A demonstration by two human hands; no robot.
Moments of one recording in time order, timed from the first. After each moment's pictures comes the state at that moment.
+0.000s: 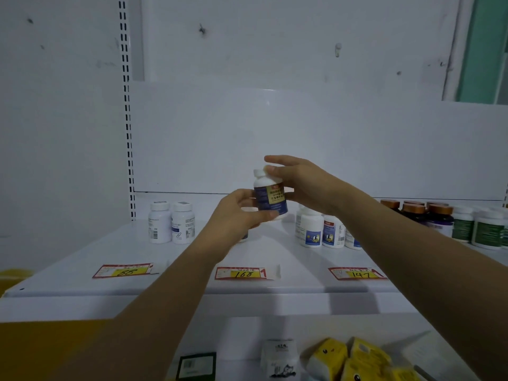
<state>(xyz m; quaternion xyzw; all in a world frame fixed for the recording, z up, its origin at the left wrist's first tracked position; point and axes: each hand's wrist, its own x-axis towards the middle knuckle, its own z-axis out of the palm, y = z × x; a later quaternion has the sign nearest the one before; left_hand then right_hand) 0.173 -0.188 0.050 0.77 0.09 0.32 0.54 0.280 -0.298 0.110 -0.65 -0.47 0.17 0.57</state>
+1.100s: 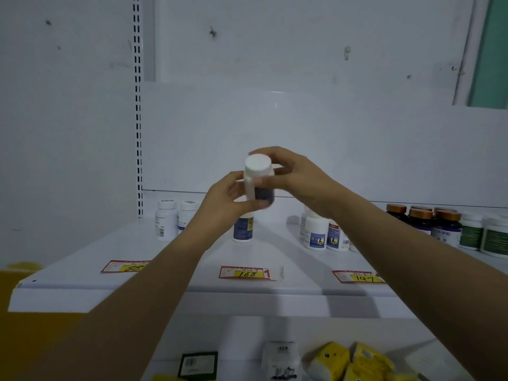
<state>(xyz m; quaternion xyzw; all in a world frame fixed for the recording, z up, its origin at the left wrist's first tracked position) 0.158 -0.170 0.062 0.78 0.04 0.39 0.49 0.257 -0.292 0.112 -0.64 -0.57 0.02 0.52</state>
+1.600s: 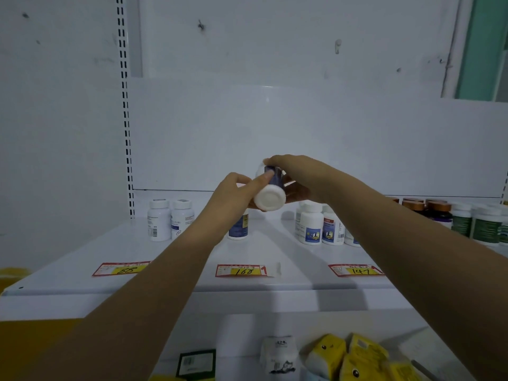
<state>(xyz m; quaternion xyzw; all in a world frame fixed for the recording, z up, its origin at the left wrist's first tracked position) 0.173 -0.187 0.074 0.79 0.14 0.34 0.49 0.263 -0.290 0.126 -0.75 -0.34 0.13 0.55</state>
